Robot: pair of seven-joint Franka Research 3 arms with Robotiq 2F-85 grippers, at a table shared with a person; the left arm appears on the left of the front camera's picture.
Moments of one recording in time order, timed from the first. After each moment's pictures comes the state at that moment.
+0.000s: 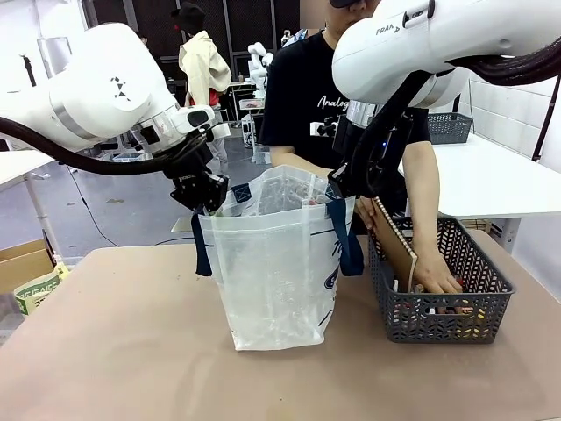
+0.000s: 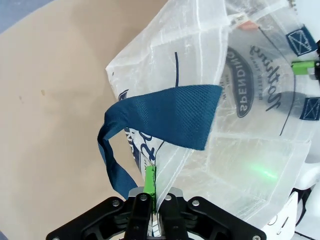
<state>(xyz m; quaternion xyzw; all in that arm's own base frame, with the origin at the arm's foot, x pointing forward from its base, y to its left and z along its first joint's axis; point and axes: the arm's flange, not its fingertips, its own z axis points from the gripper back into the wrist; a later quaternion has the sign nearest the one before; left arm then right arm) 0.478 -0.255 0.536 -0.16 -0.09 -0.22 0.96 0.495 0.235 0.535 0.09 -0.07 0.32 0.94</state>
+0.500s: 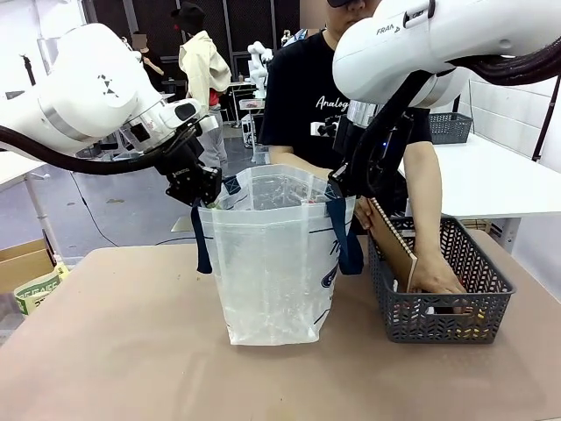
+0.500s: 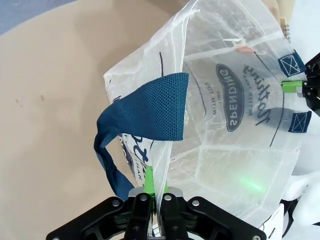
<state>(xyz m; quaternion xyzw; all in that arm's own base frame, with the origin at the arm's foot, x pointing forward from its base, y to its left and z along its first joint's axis) 0.484 -0.237 0.539 -0.19 -0.11 -0.18 0.96 0.496 0.234 0.535 0.09 -0.07 0.32 0.94</state>
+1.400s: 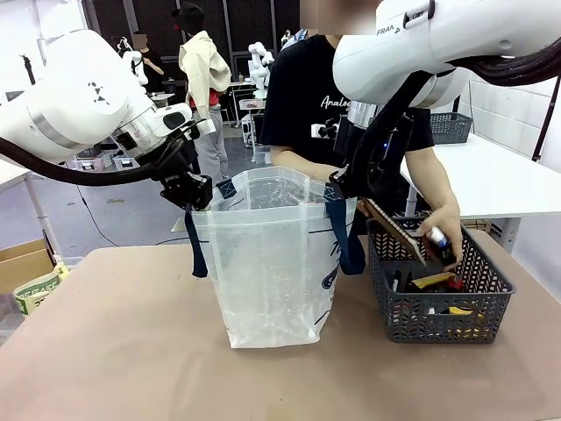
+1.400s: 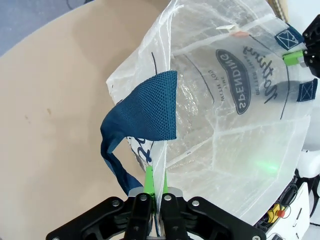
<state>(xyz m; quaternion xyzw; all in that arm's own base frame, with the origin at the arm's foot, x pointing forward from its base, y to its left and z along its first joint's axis) 0.478 -0.224 0.532 -0.18 -0.13 -0.27 0.94 0.495 0.233 0.532 0.09 -0.07 0.32 0.94</state>
